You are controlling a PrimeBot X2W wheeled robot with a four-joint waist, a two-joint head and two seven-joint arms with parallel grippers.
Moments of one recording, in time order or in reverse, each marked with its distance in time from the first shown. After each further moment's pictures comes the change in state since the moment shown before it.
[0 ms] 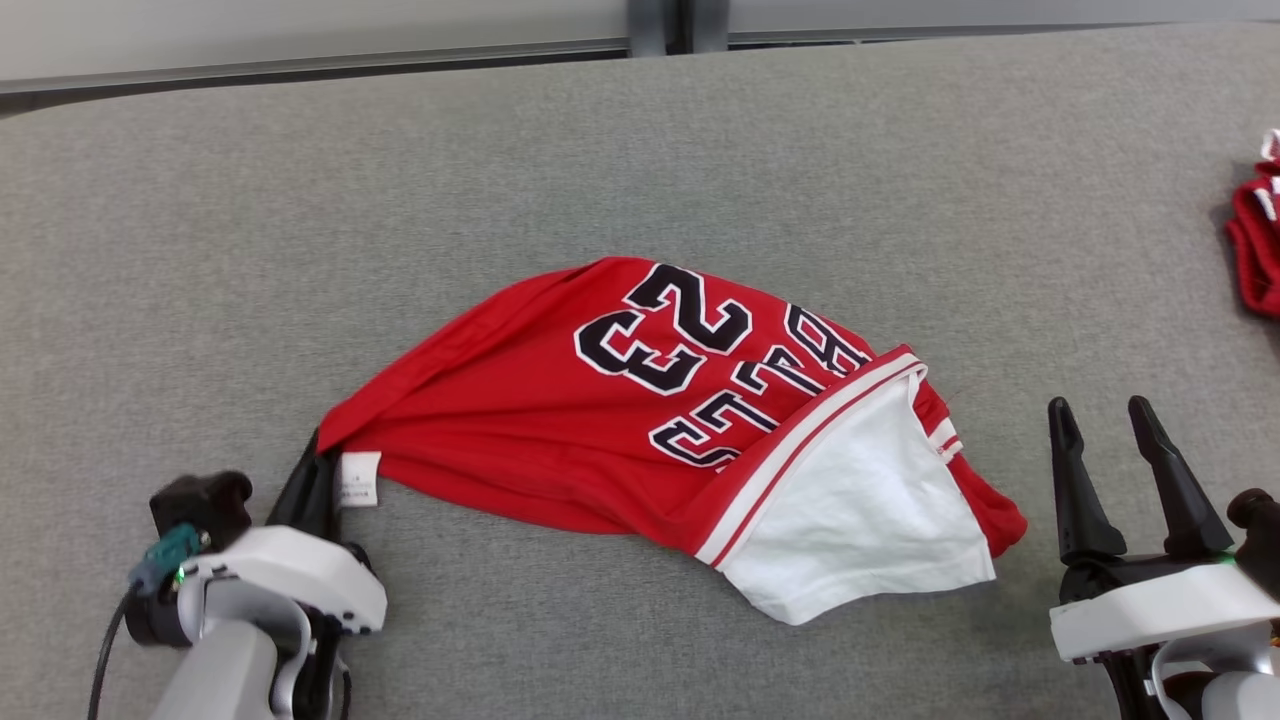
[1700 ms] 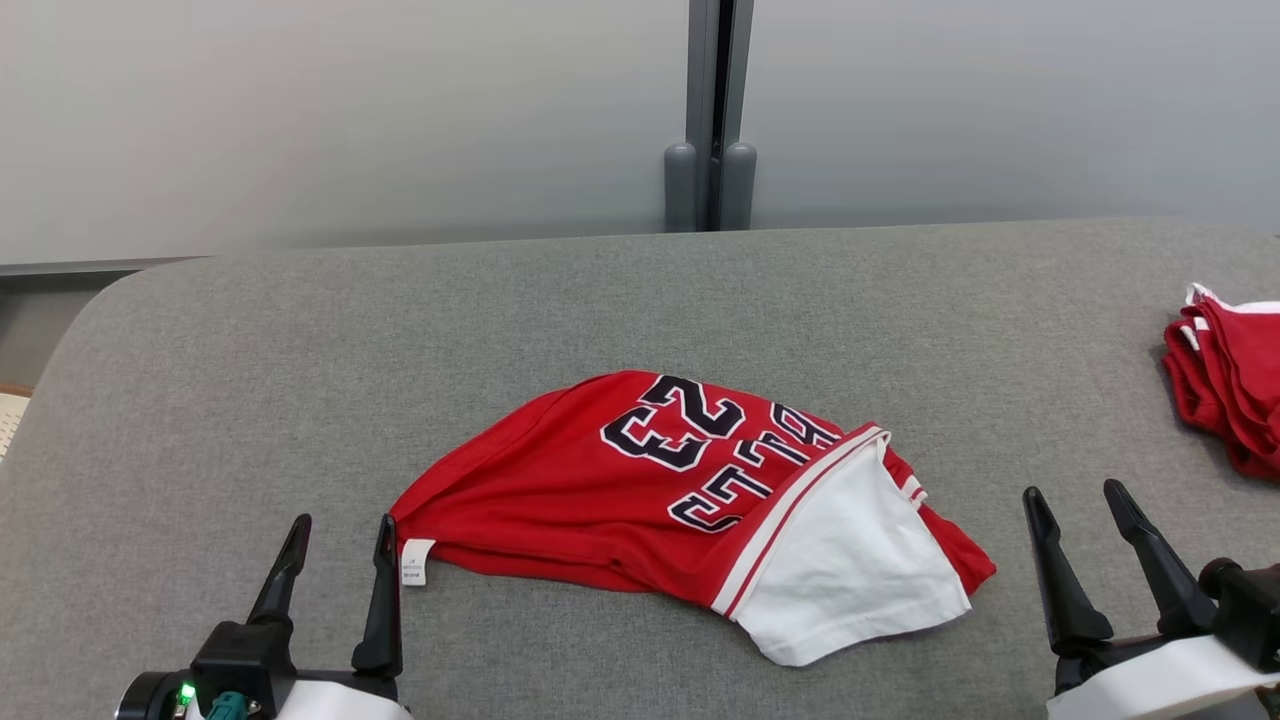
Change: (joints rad) left arm 0.425 0.048 -0.046 -0.595 0.186 0.241 -0.010; right arm 0.158 -0.021 0.014 -0.121 -0.044 0.000 0.120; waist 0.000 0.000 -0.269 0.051
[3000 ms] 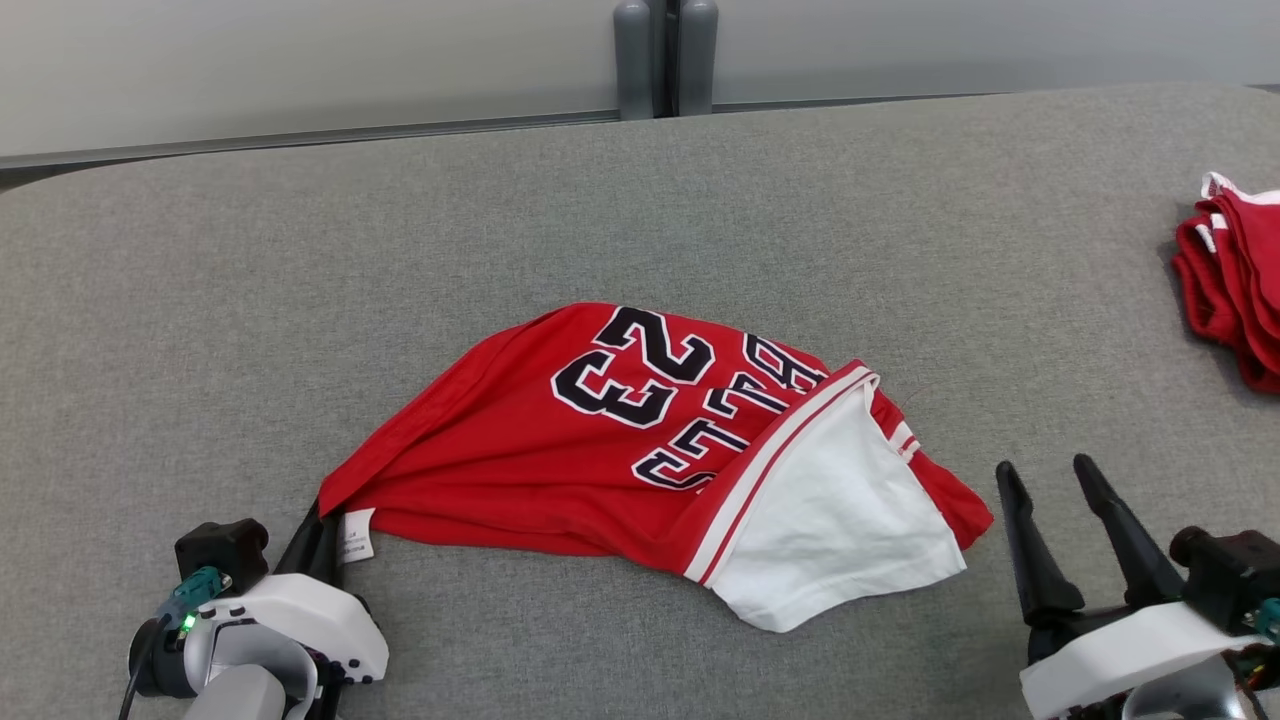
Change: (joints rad) left arm -0.359 -0.056 0.027 0.667 -0.161 -0.210 -0.015; right arm -0.086 0.001 0.026 0.073 0.042 0.000 -0.027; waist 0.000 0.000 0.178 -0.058
